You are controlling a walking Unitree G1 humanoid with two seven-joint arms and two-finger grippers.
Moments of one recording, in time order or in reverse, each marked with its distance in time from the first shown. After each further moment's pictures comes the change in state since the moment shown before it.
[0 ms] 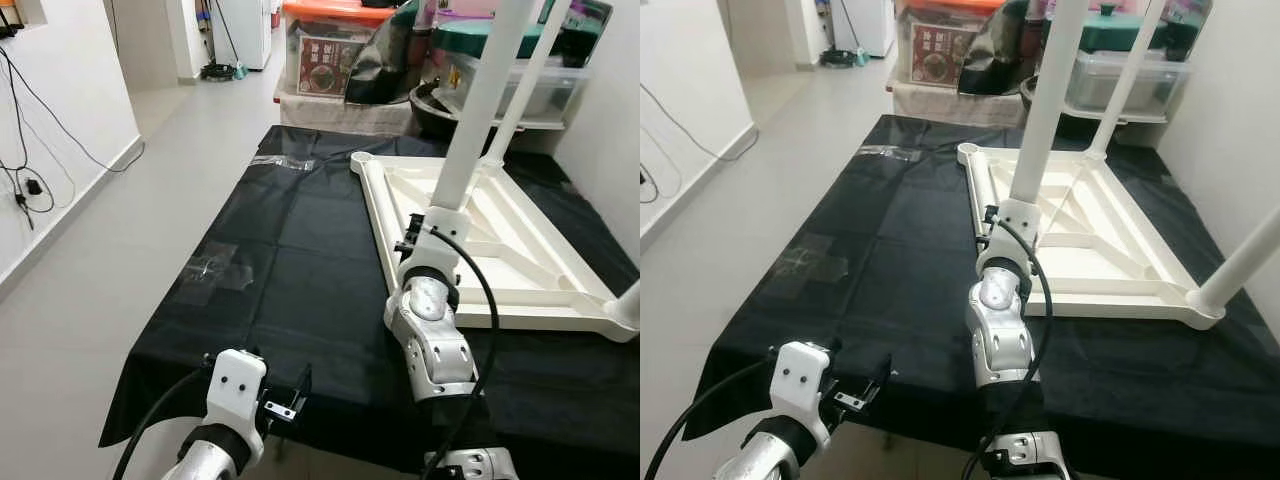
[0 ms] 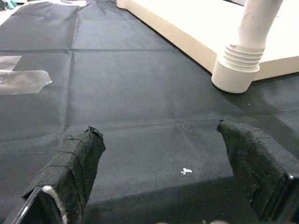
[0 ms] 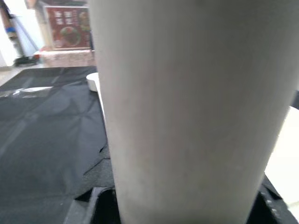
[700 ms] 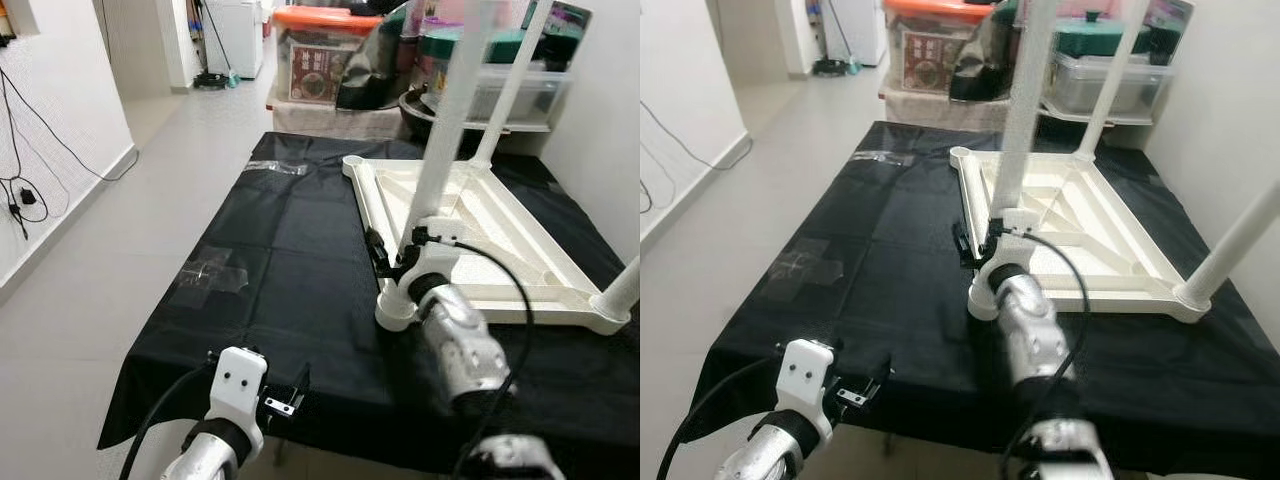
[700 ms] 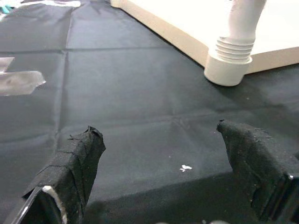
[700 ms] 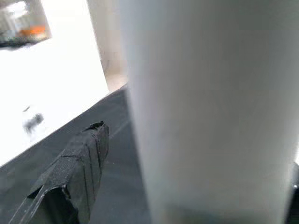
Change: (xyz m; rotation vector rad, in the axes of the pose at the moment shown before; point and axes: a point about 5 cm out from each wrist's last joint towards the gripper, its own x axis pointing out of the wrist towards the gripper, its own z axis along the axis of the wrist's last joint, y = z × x) left arm 0.010 0.006 -0.009 0.013 0.009 -0.012; right arm 0.032 -0.028 -0.006 0.084 -0.029 0.589
